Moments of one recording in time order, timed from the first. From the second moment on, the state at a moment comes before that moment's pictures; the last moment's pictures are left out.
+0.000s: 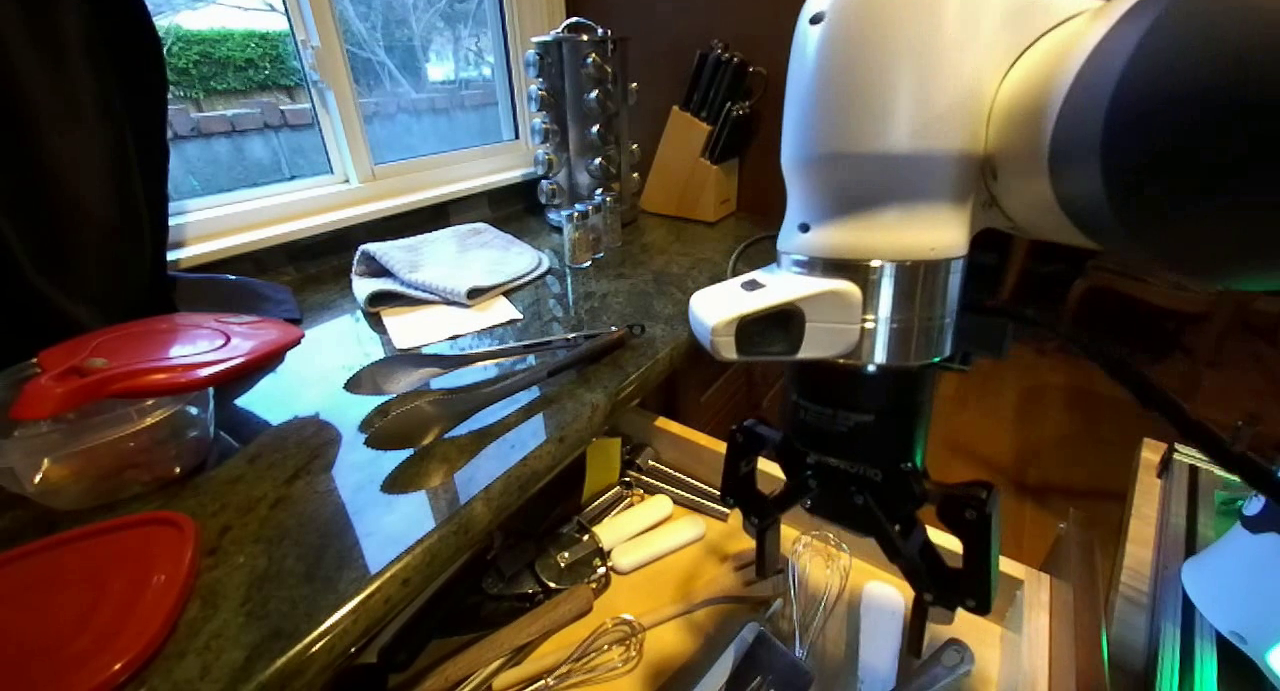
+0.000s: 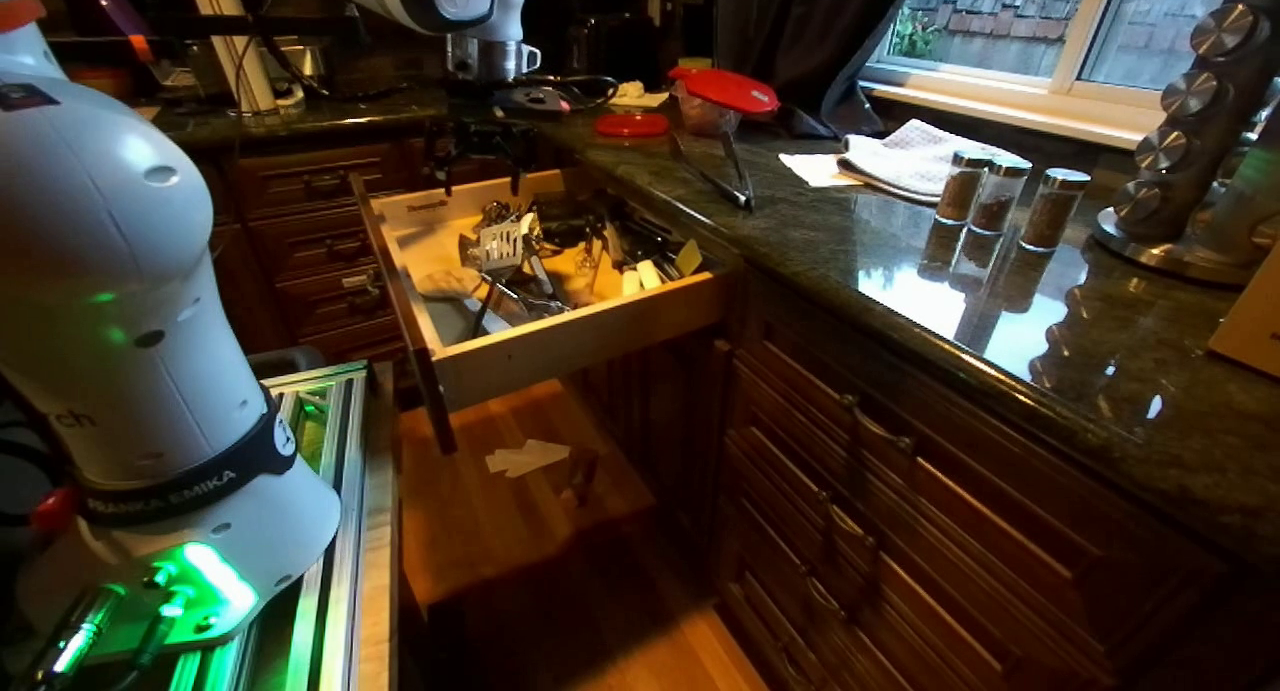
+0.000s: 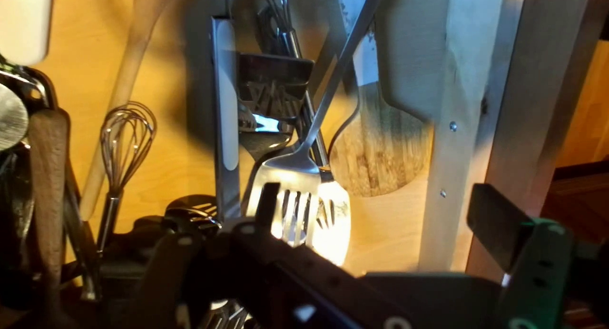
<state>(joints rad) 0.65 -0.11 0.23 -2.51 0.34 2.40 -1.03</state>
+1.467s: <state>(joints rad) 0.45 0.18 0.43 -2.36 0.37 2.41 -1.06</state>
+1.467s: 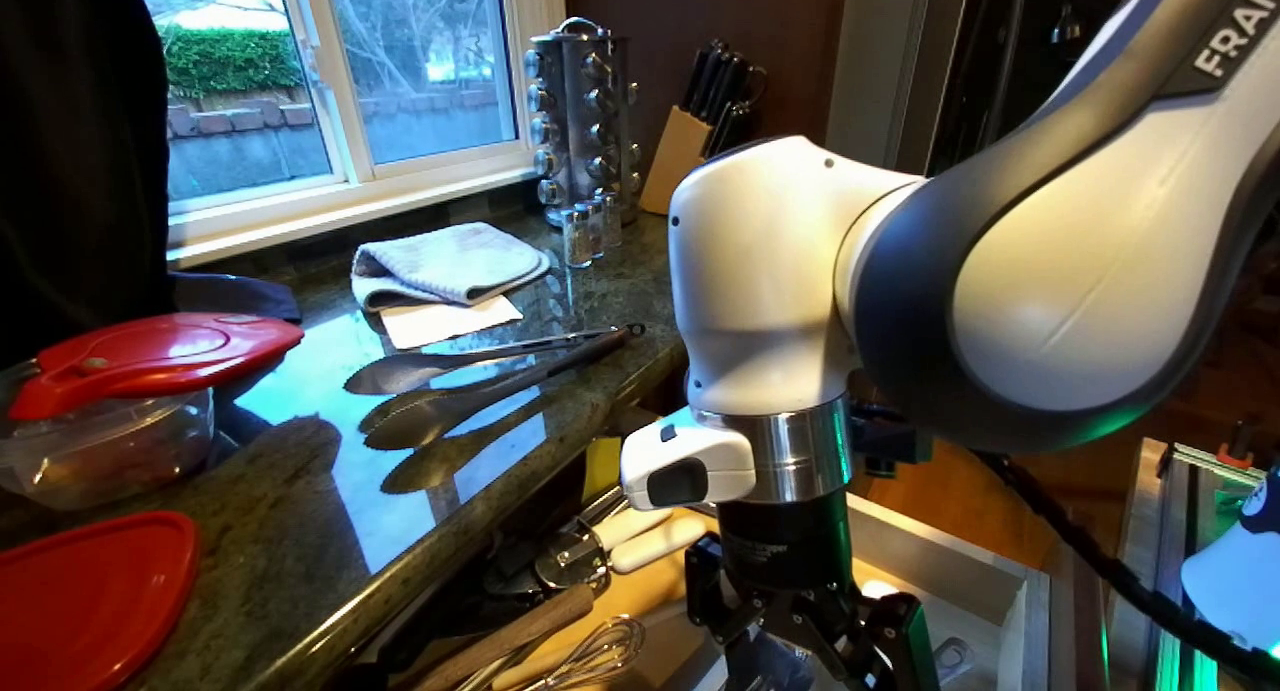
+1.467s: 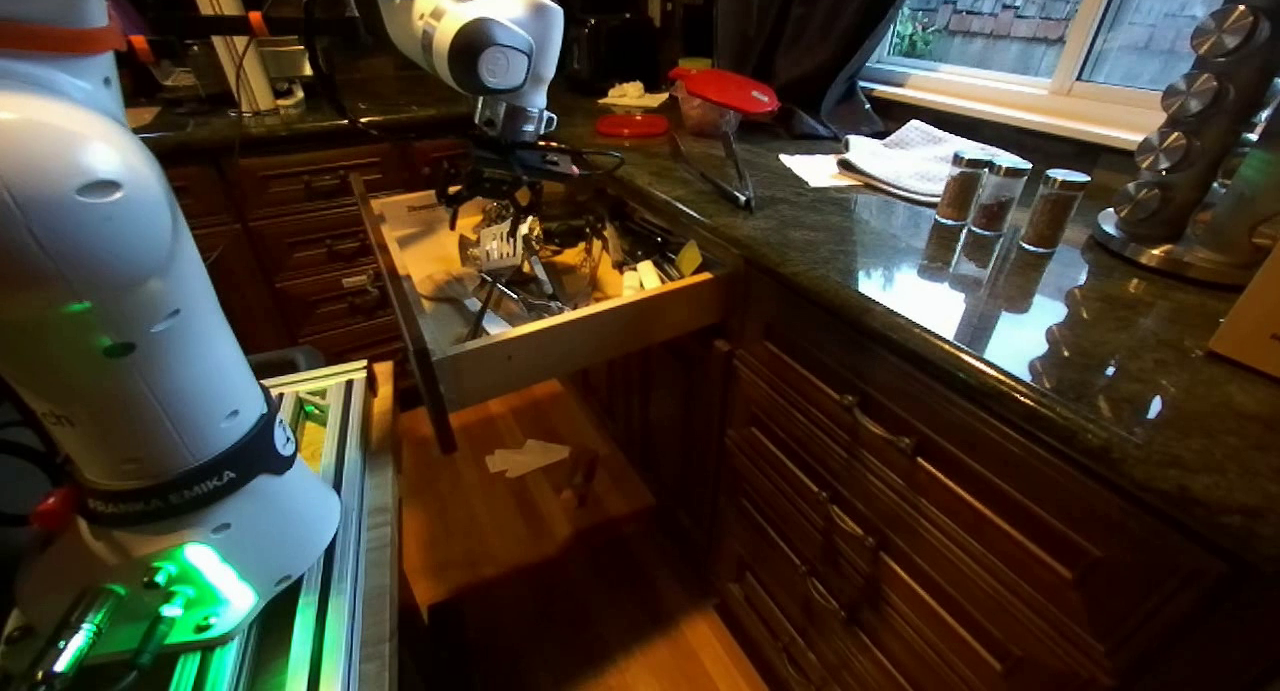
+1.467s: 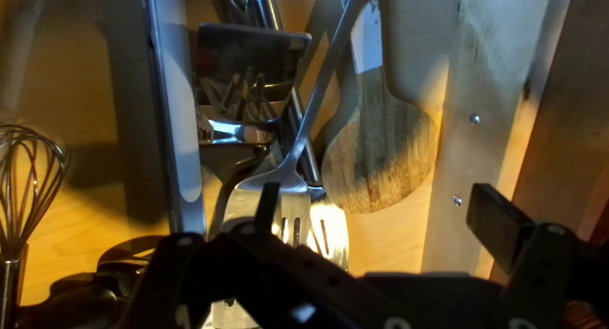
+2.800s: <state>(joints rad) 0.46 0.34 0.48 -2.36 -0.02 2.63 -0.60</state>
